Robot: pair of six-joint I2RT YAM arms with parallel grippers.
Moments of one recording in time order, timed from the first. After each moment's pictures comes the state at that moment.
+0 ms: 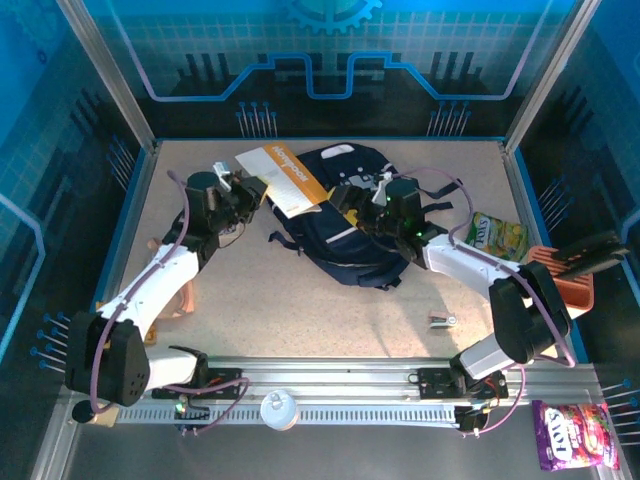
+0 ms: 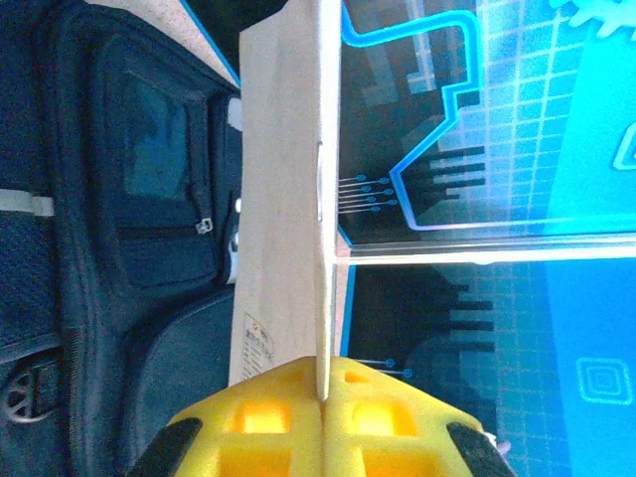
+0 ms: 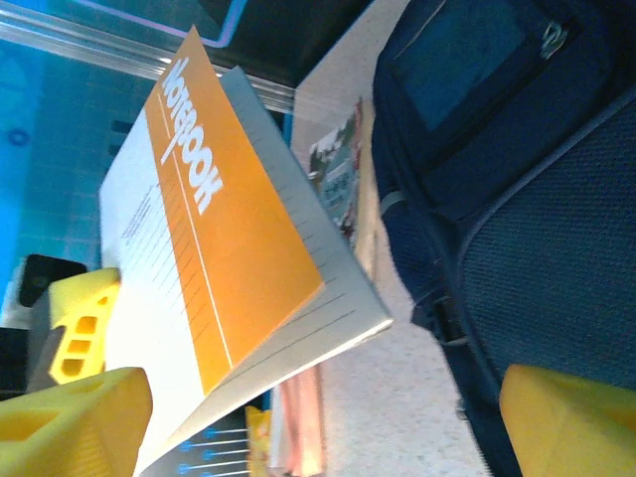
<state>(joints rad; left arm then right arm) -0.19 1.27 0.87 0.12 0.31 -1.25 0.48 1.51 0.89 0.30 -0.40 1.14</state>
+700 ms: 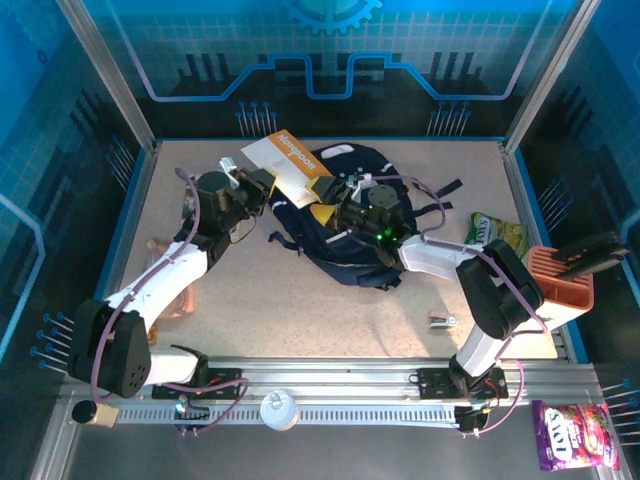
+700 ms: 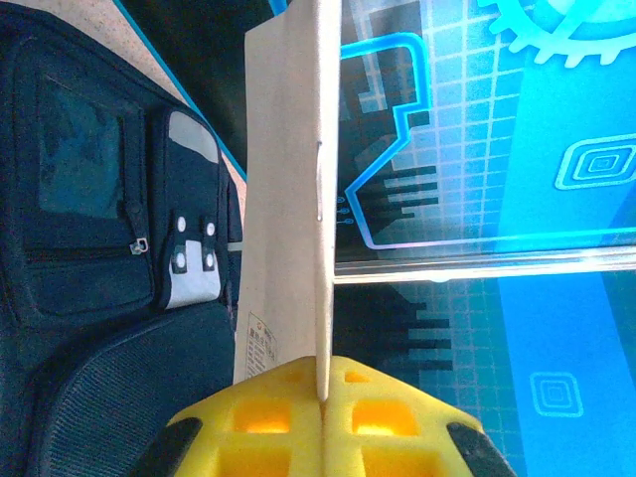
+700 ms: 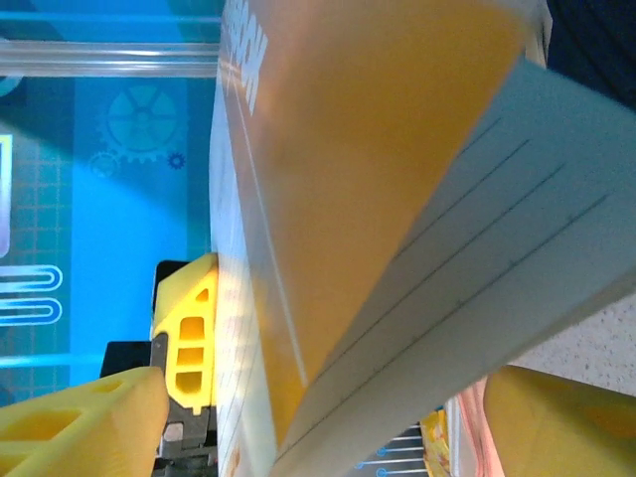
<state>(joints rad) -0.26 1.32 0.87 0.26 0.23 -1.32 0.58 1.70 0.93 0.72 -0.40 1.51</state>
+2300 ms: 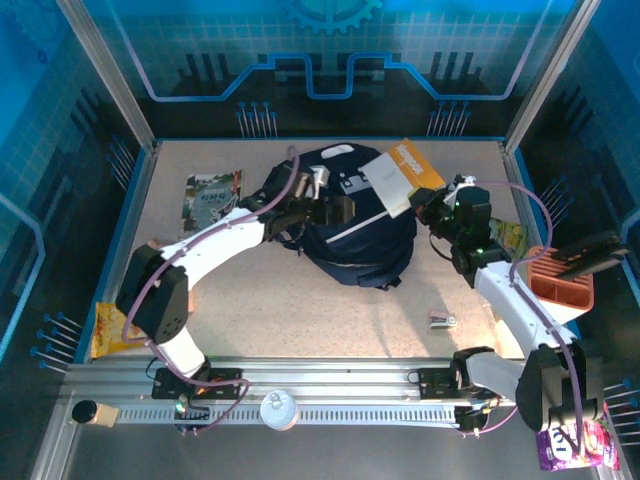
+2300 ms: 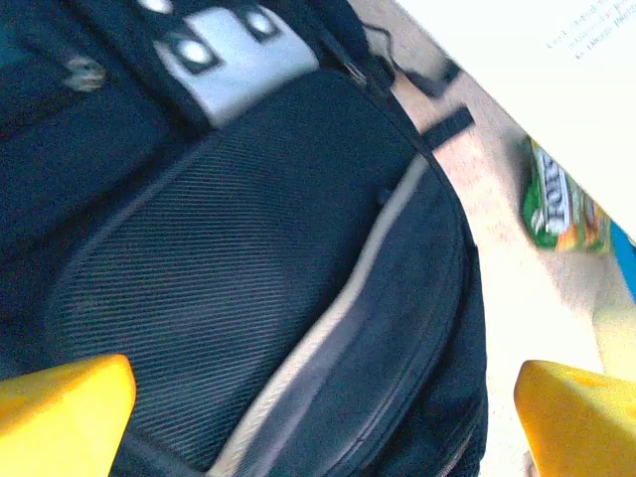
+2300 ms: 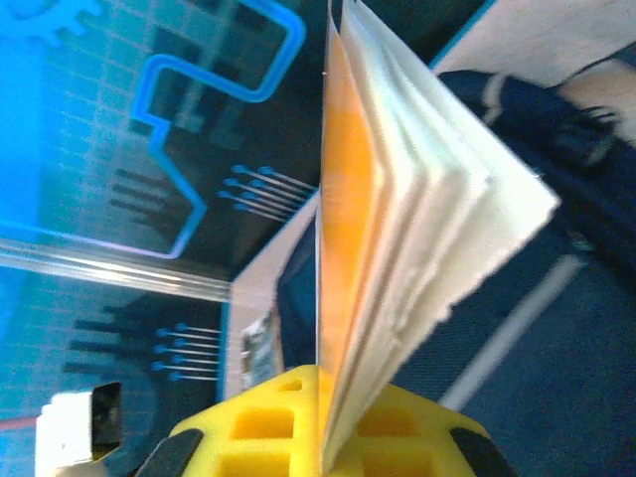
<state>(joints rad) -0.59 1.71 1.33 -0.34 0.18 -0.49 0.14 1.11 0.75 0.01 -0.25 0.99</state>
